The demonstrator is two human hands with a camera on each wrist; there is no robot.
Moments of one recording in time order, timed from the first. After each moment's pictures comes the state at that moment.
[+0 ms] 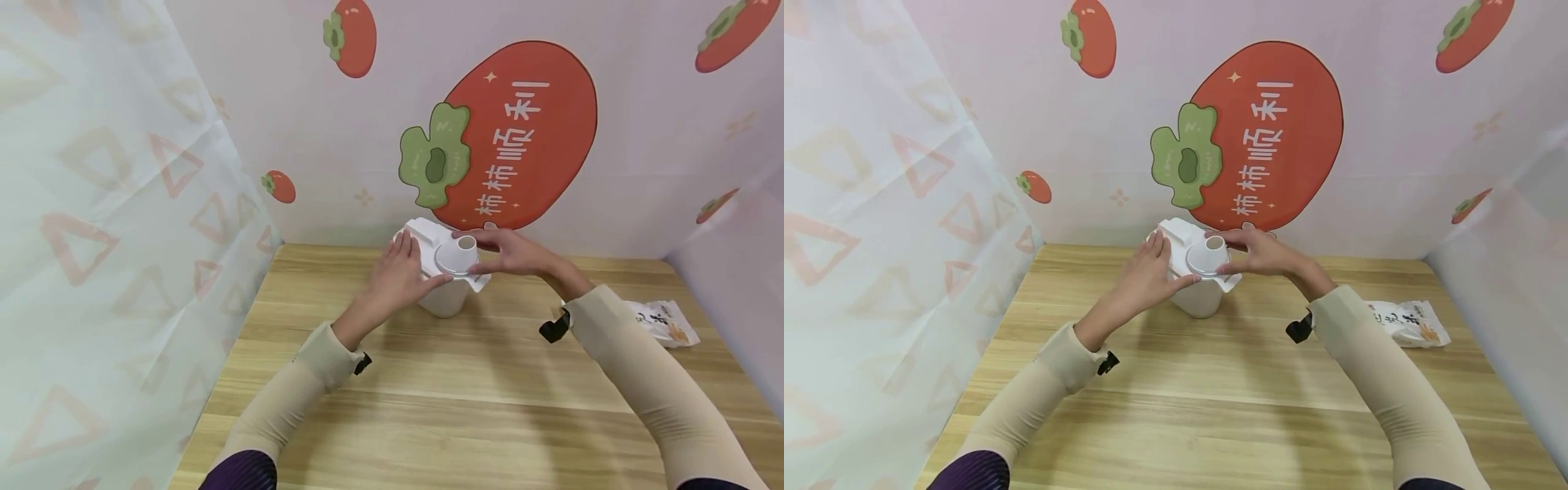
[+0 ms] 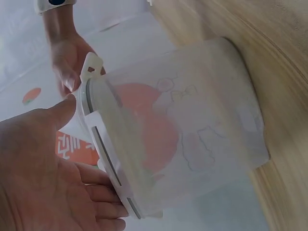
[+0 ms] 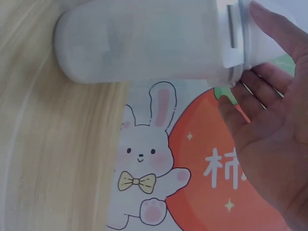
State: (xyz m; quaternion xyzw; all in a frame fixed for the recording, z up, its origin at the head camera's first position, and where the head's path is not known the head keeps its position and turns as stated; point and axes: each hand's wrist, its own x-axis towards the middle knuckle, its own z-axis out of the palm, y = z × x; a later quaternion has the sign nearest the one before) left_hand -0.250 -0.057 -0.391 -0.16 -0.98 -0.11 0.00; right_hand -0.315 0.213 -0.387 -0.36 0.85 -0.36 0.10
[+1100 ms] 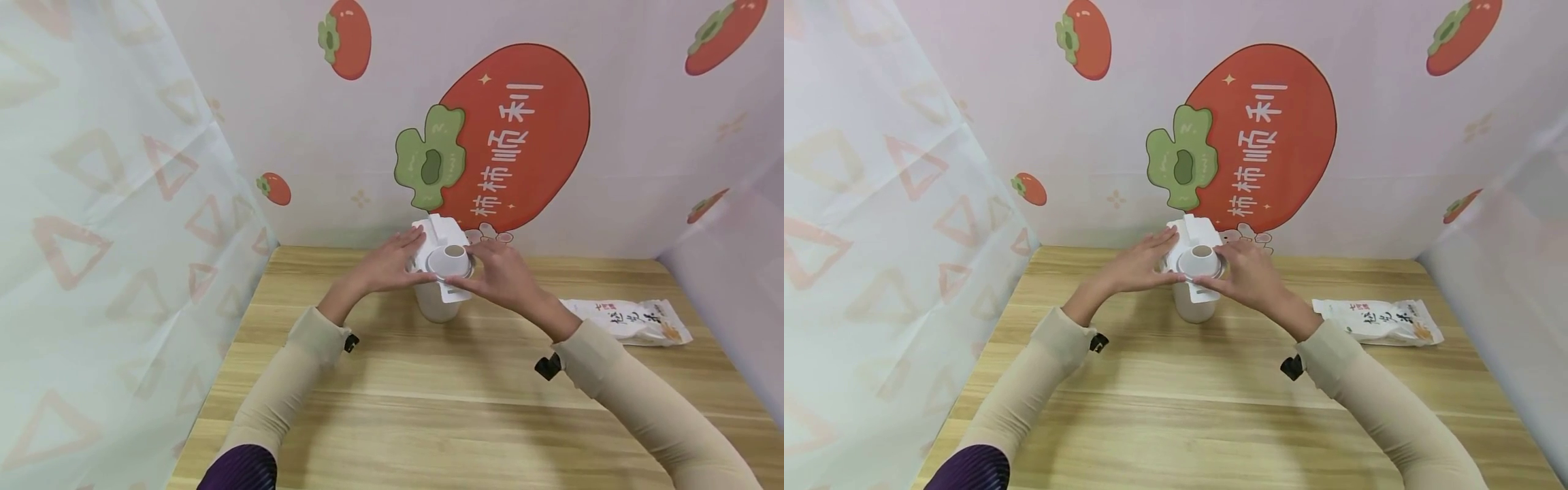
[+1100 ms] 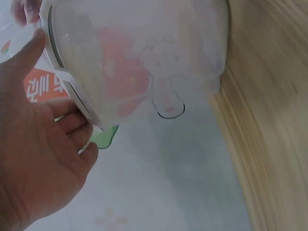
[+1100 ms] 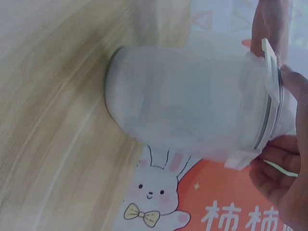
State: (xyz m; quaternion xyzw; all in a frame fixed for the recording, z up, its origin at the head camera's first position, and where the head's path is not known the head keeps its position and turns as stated) left_hand -0.298 -0.091 -0.402 -0.34 -0.93 -0.16 -0.04; right_hand -0.263 0.180 -0.409 -0.33 0.89 -0.22 -0.23
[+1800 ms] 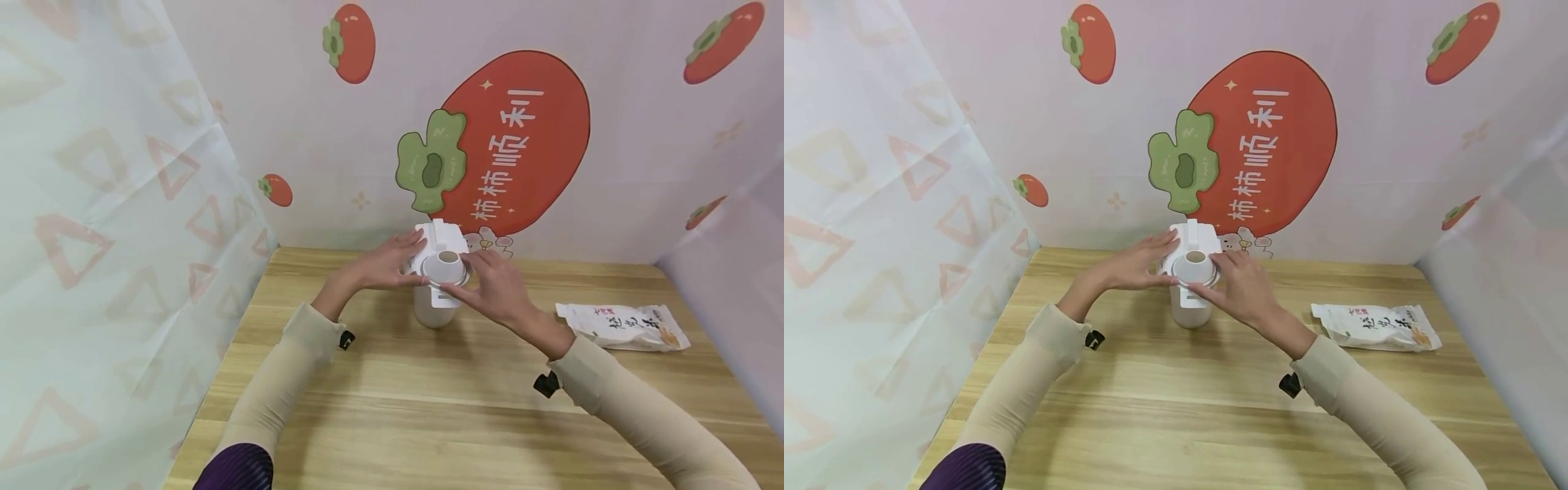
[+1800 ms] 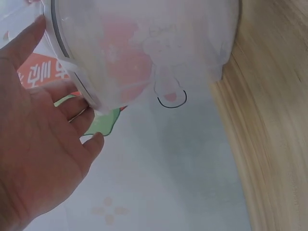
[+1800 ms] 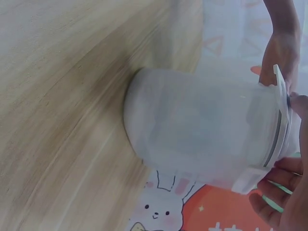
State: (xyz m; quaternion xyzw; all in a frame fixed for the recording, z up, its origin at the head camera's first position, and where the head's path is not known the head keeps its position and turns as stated) left_hand -0.305 -0.104 -0.396 -0.38 -0.90 -0.18 -0.08; right_hand -0.245 0.167 -0.418 -0.29 0.89 -0.21 -0.26
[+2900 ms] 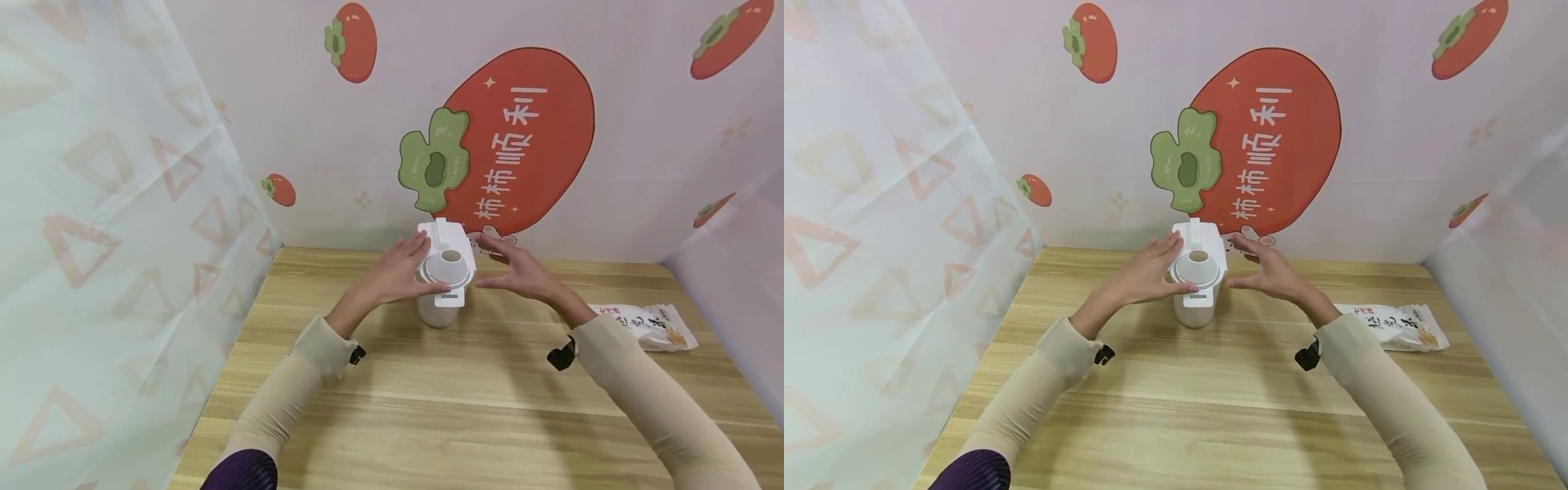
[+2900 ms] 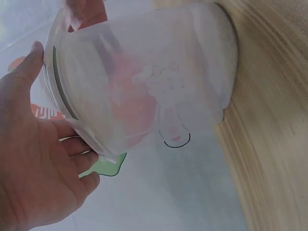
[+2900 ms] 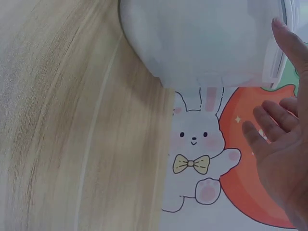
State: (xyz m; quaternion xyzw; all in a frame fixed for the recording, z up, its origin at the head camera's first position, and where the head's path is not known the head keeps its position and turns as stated) left_hand -0.277 -0.076 -0.403 -0.28 -0.95 -0.15 -0.04; right_hand -0.300 0.228 -0.432 -0.29 0.85 -0.45 0.04
